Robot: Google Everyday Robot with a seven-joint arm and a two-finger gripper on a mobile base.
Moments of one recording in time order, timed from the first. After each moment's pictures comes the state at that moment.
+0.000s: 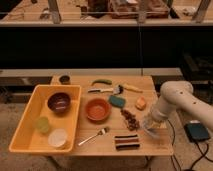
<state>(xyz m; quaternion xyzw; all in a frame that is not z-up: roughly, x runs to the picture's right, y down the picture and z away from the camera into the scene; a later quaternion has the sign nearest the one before) 0.235 0.169 0.735 -0.36 -0.14 -0.01 0.92</state>
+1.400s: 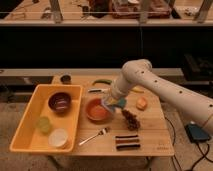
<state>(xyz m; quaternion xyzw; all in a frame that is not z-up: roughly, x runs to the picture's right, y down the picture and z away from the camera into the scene) 0.023 0.057 0.745 -0.25 -0.25 -0.06 0.93</state>
